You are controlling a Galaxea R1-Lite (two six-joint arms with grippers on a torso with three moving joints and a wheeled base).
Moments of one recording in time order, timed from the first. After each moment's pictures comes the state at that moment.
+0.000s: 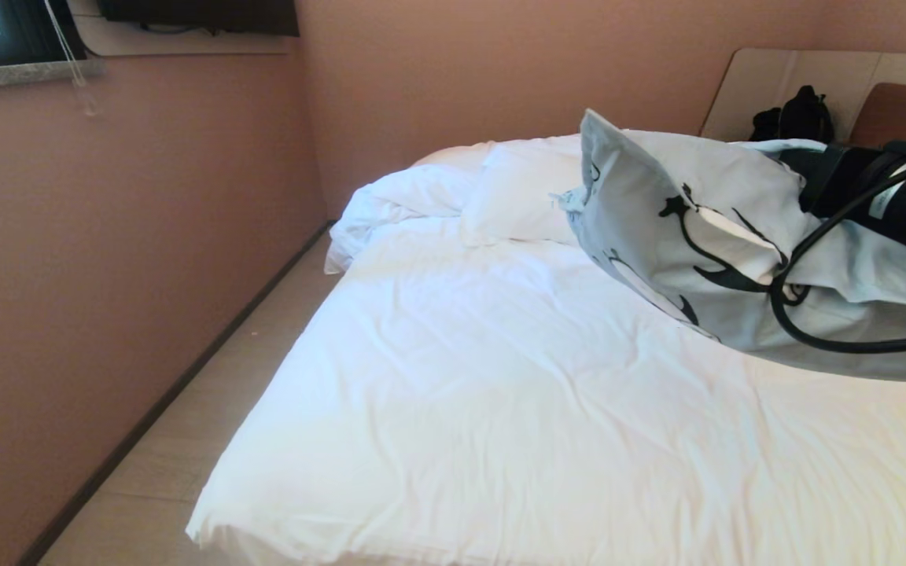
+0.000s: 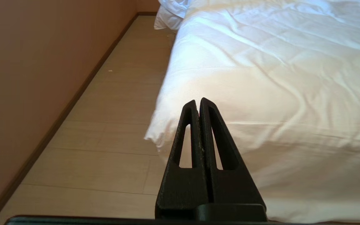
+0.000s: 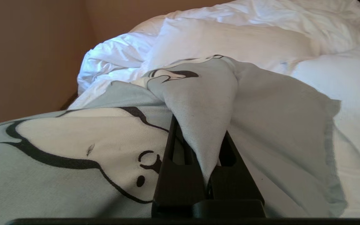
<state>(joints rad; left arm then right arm) 0.00 0.00 0.00 0.00 0.00 0.00 0.26 1.41 -1.01 -0.53 -0.18 0.06</state>
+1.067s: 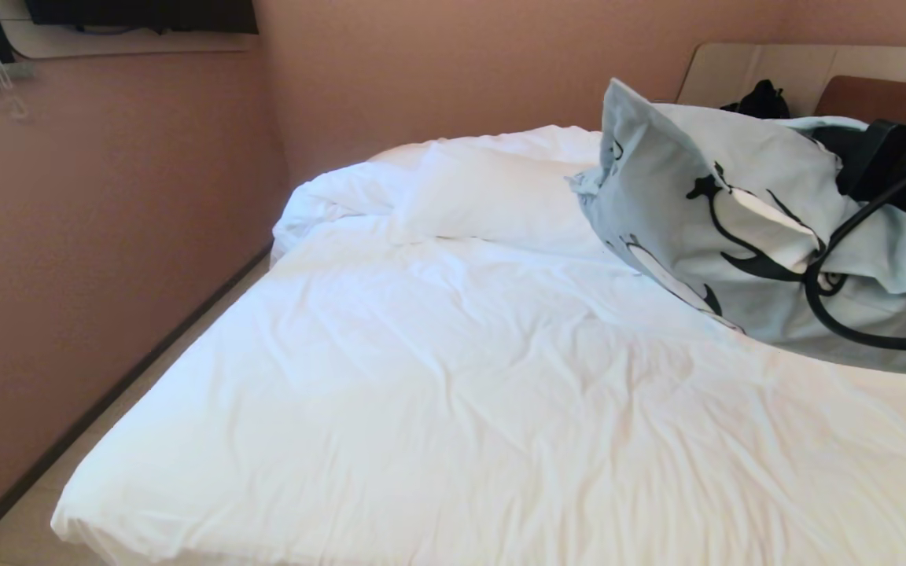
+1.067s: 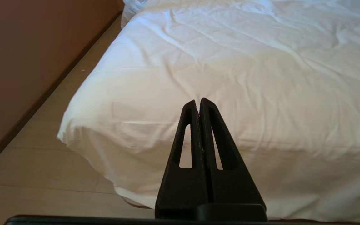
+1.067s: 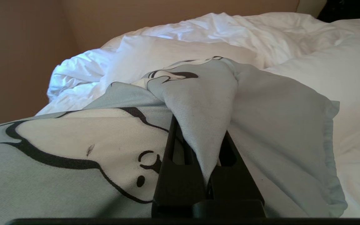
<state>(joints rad) 0.00 0.00 0.00 0.00 0.00 0.00 0.24 1.35 -1.01 -0.53 -0.18 0.06</state>
